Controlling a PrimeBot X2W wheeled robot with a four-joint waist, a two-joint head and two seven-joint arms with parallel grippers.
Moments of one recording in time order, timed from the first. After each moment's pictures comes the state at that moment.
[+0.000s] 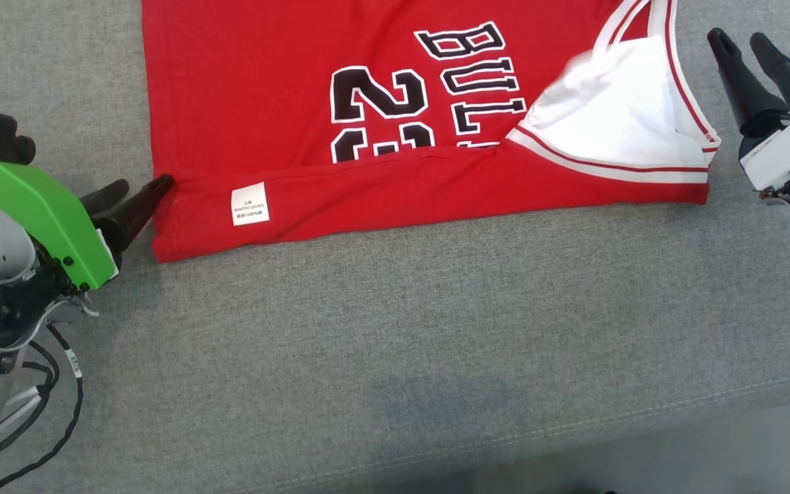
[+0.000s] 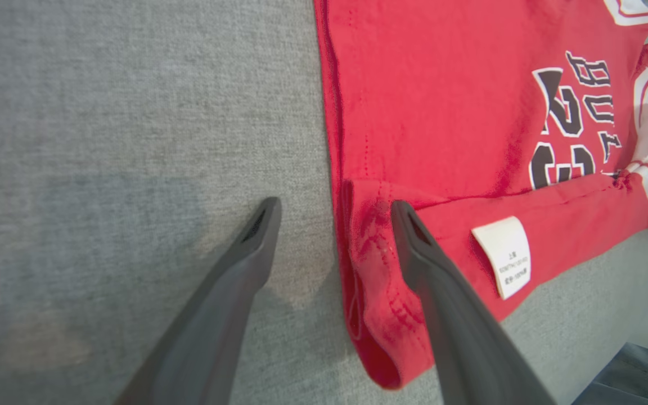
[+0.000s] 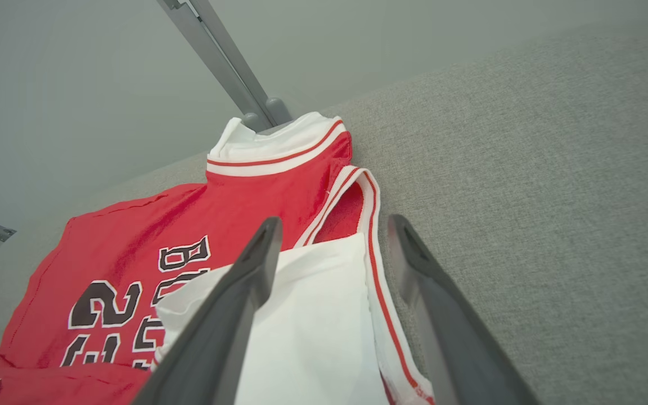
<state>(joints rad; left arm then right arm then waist) -0.58 0.56 -0.47 0.12 -1.20 0.10 0.53 -0.56 -0.55 0.39 0.16 0.99 -0.07 0.08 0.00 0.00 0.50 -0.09</state>
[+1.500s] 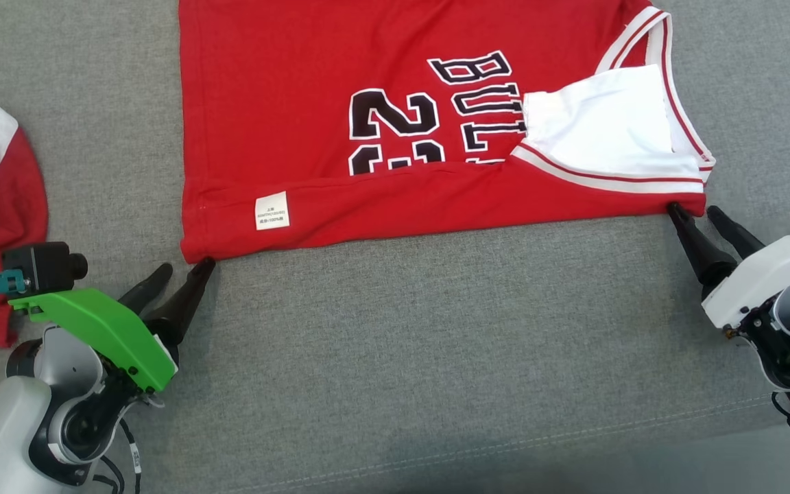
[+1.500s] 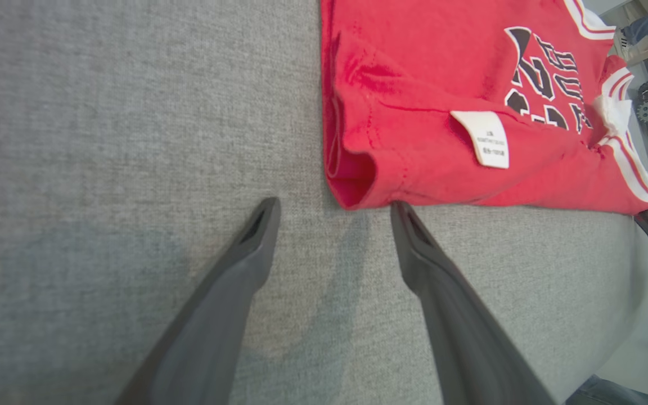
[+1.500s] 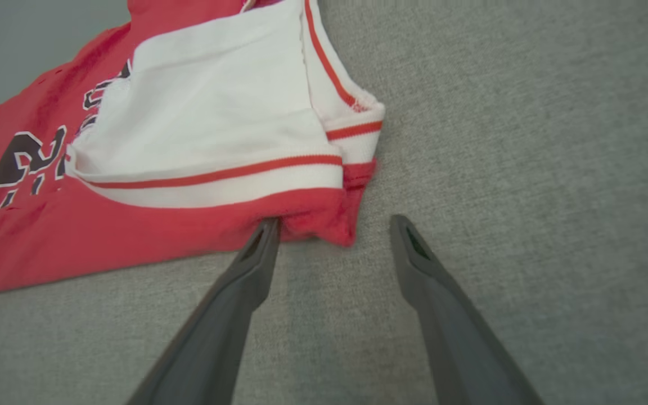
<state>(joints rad) -0.28 0.47 -0.44 0.02 -1.14 0.12 0.25 -0.29 -0.53 0.46 0.24 0.99 -0.05 0.02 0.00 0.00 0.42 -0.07</state>
